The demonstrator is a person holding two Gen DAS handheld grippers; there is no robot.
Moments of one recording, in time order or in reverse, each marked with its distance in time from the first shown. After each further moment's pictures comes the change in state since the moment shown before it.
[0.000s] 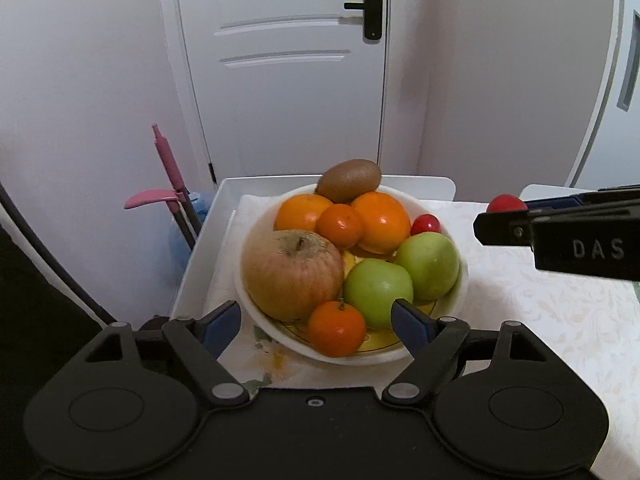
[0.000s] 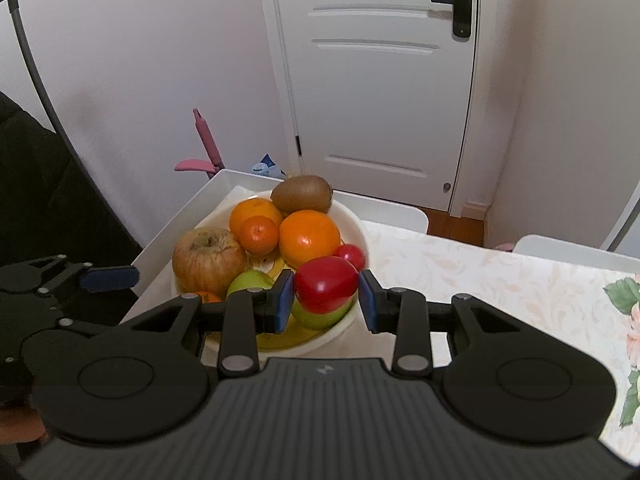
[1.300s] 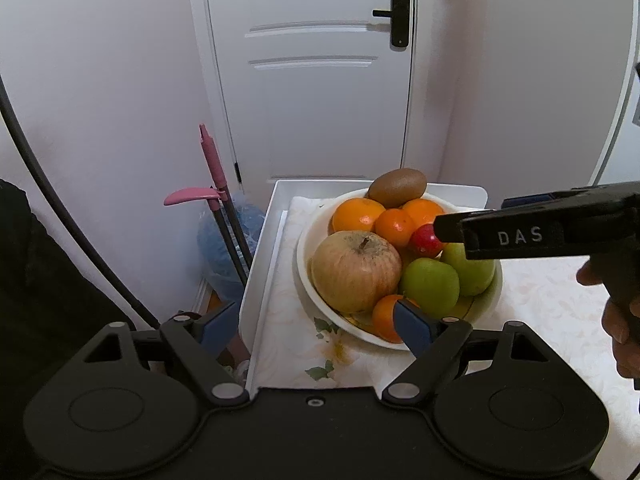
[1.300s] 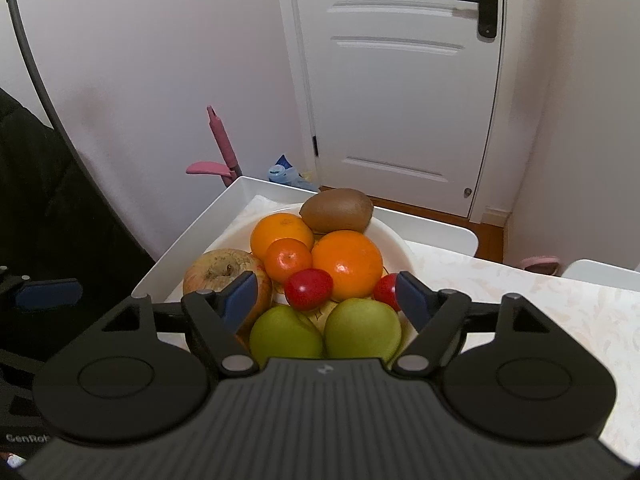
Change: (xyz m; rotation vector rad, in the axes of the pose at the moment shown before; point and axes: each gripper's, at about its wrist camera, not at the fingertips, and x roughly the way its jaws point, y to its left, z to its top) left arm -0.023 0.037 0.000 -0.025 -0.006 0.046; right arm 0.038 0.023 0.015 -0.008 0.002 0.034
